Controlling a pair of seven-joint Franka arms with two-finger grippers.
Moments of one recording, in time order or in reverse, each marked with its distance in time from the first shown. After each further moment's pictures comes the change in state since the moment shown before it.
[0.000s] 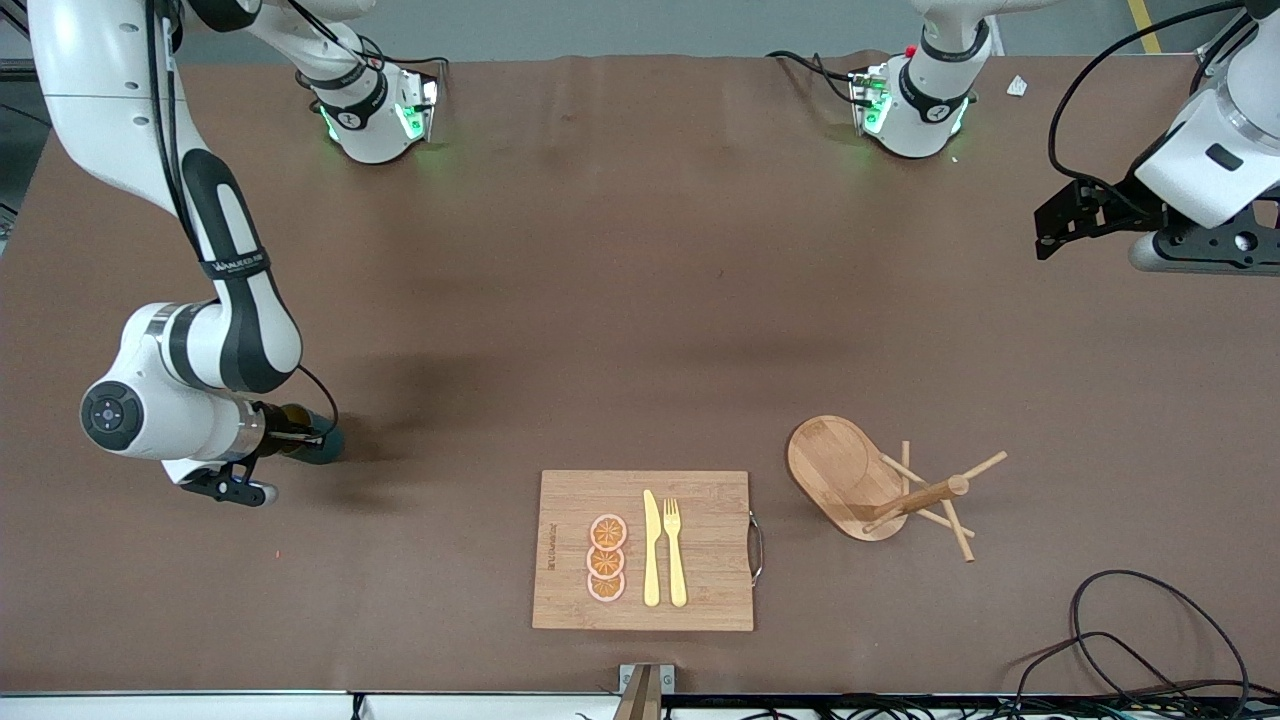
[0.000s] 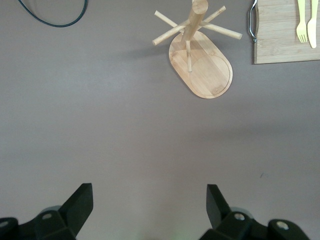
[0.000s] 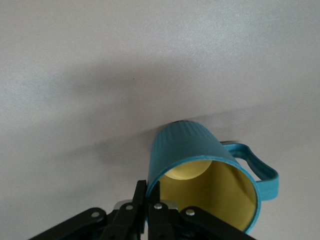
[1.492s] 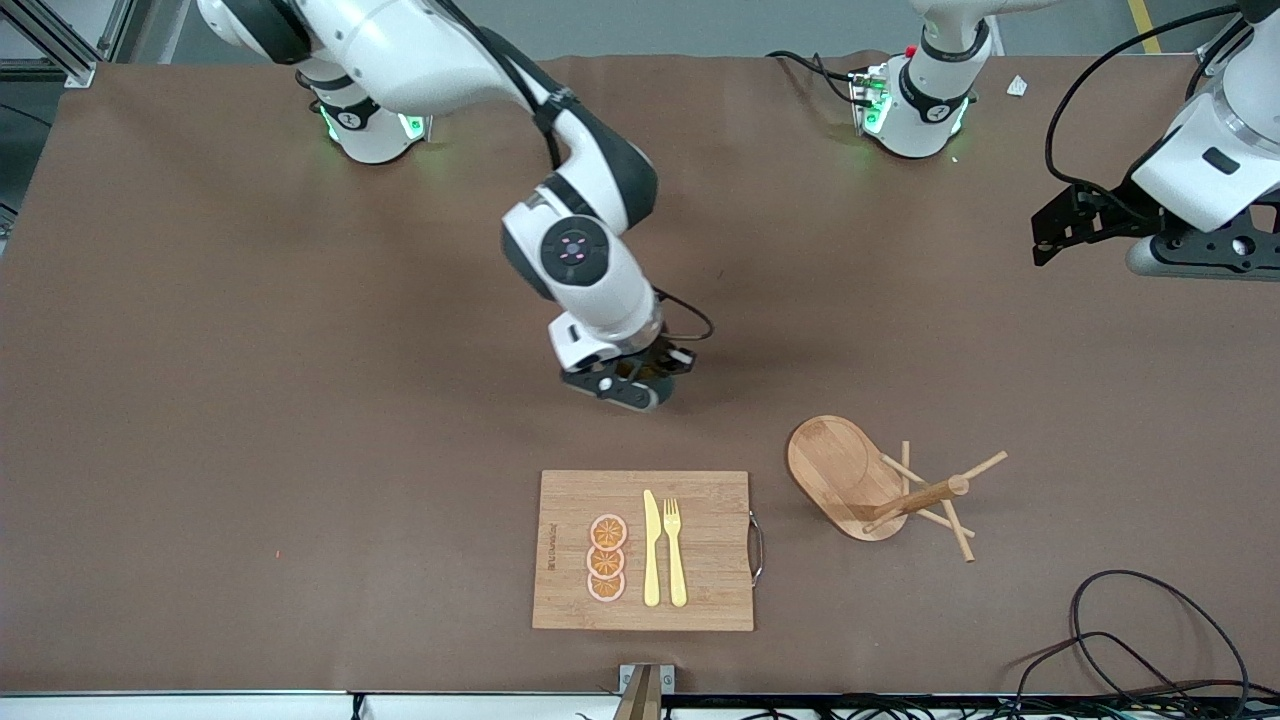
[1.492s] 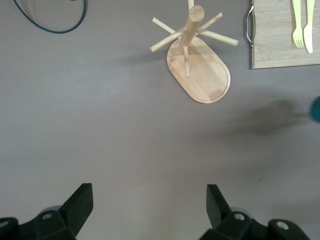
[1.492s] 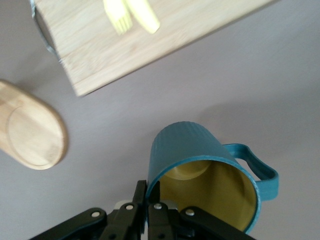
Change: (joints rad) left arm -0.003 0.009 -0.001 0.001 0.000 0.023 0.000; right arm 0.619 0.180 0.184 0.414 0.026 0.143 0.958
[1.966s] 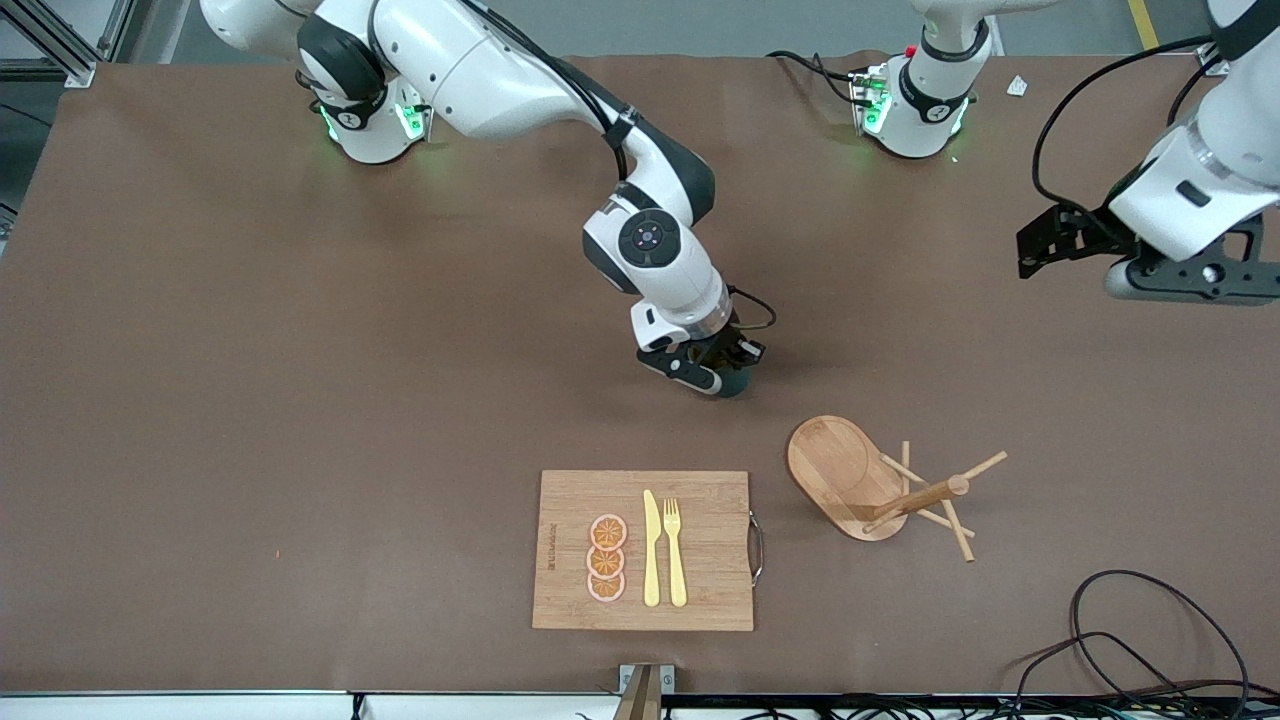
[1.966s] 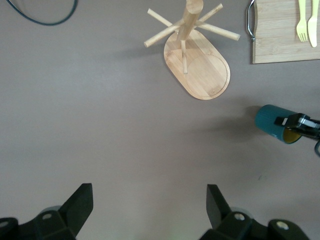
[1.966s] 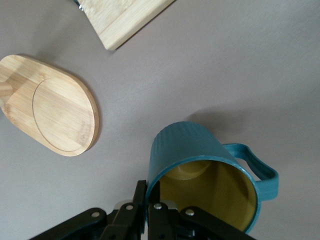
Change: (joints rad) left arm -0.020 0.051 -0.001 0.000 0.000 0.002 -0.031; right arm 0.108 0.176 -0.002 0.149 0.019 0.155 0.177
